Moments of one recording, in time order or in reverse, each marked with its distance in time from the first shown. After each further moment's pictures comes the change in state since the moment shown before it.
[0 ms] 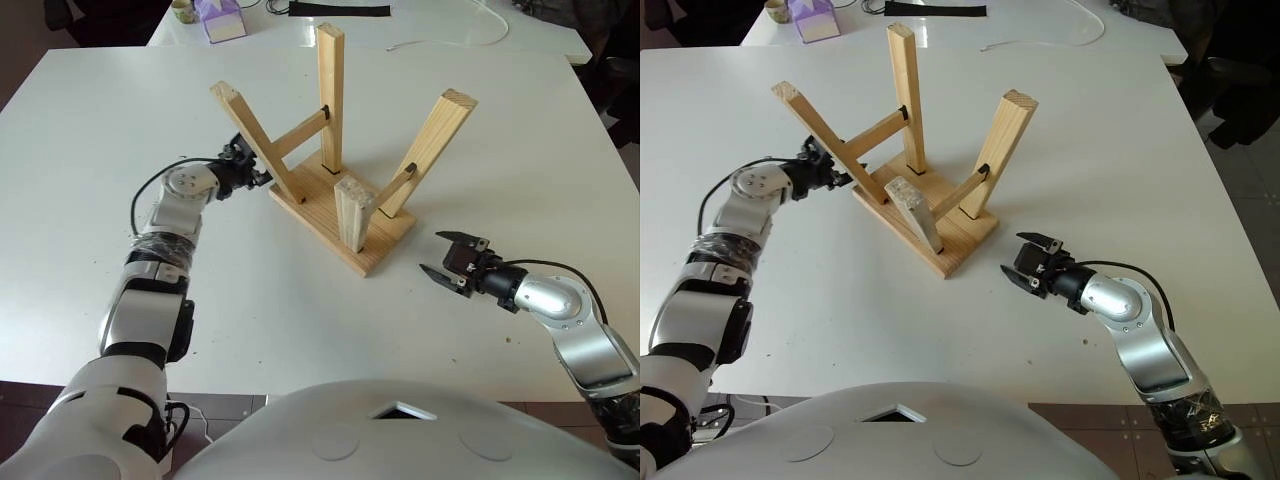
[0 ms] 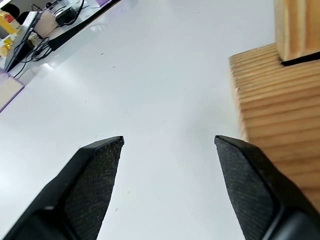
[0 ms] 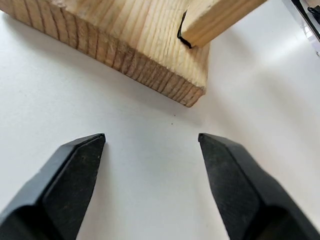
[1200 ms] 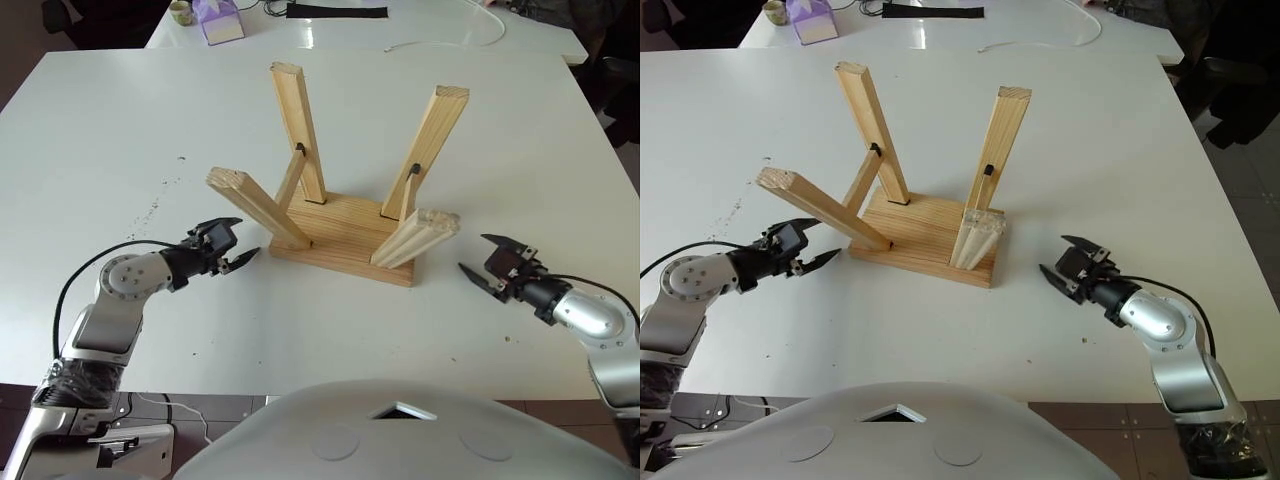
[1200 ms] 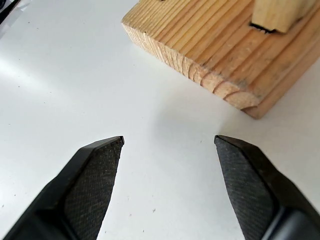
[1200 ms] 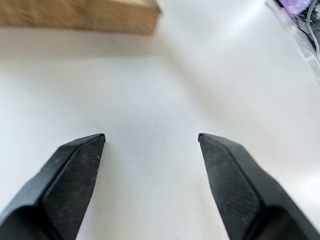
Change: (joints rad) left arm 0.788 0.307 0.144 -0.918 -0.068 0.158 -0.102; right arm 0.210 0.021 -0.198 -0.013 0.029 -0.071 -0.047
